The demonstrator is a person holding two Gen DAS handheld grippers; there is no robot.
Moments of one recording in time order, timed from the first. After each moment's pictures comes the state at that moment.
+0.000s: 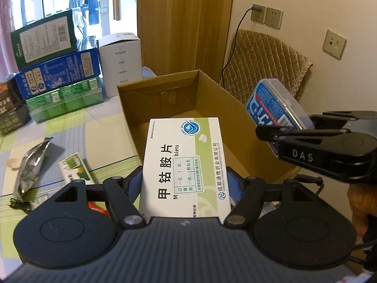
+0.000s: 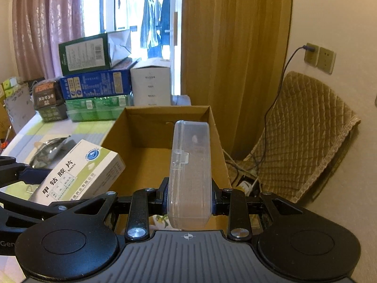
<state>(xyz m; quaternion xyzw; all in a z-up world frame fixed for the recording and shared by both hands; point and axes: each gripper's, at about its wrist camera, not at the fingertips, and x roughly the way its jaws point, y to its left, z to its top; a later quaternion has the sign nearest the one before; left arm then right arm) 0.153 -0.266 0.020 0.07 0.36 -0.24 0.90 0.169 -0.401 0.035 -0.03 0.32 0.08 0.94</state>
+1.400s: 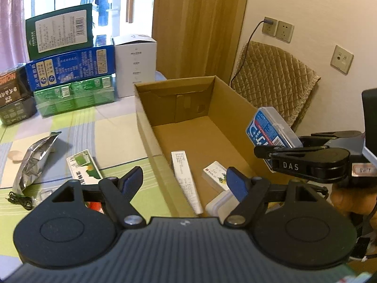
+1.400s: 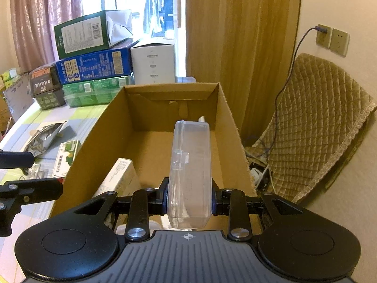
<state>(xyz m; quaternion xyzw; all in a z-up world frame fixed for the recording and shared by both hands) 0.157 -0.230 0.012 0.03 0.34 -0.23 0.91 0.198 -0.395 0.000 -0.03 0.35 0.09 0.93</state>
